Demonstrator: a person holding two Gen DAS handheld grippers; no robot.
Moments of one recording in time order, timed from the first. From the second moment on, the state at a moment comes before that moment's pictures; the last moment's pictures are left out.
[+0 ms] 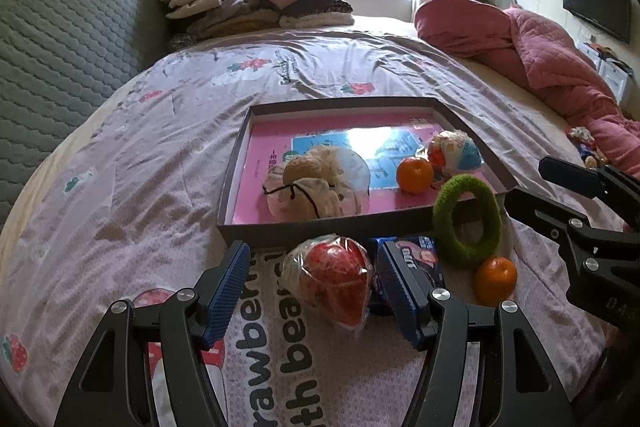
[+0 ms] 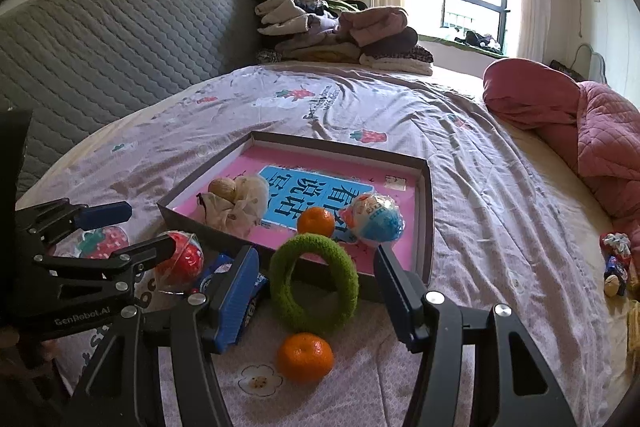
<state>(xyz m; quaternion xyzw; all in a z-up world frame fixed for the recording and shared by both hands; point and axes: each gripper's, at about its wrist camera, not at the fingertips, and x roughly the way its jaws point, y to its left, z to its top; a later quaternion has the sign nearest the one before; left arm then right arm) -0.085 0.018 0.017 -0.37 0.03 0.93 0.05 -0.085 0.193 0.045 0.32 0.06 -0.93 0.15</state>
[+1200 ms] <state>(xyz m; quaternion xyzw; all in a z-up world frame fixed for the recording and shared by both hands) -0.070 0.020 0.001 -0.40 0.03 0.91 0.06 -0.080 0.201 0.027 0.36 0.03 -0.92 0.16</state>
